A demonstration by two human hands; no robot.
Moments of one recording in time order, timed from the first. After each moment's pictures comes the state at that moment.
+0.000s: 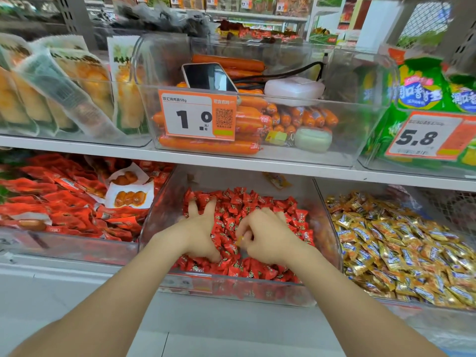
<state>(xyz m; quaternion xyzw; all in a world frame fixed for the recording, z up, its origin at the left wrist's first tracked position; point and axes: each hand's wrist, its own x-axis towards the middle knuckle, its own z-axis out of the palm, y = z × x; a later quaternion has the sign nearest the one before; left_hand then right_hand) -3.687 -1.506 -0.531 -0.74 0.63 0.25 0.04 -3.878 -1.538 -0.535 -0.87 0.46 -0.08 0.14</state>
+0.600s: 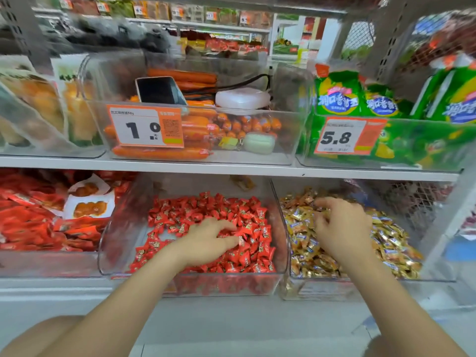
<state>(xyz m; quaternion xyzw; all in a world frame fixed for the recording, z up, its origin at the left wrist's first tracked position) -3.765 -1.499 -0.532 -0.64 0.69 0.33 -0.11 -4.053 -1.508 -0.498 -0.65 0.71 -0.26 -0.05</state>
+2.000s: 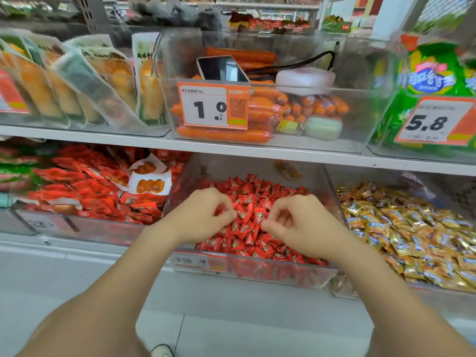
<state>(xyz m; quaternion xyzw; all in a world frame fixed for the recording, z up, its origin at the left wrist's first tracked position) -3.672 -1.471 -0.505 -0.61 0.75 0.17 -0.20 -3.926 -1.507 -0.501 -0.86 0.45 -0.17 0.19</state>
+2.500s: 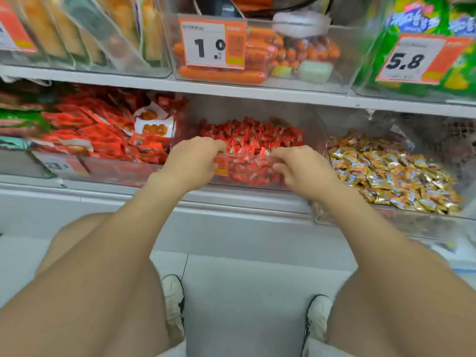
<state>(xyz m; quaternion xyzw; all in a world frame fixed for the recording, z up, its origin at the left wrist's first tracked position) -3.681 -1.429 -0.505 -0.67 0.74 -0.03 -0.11 -3.941 -1.480 -0.509 -0.87 0.47 -0.13 0.04</state>
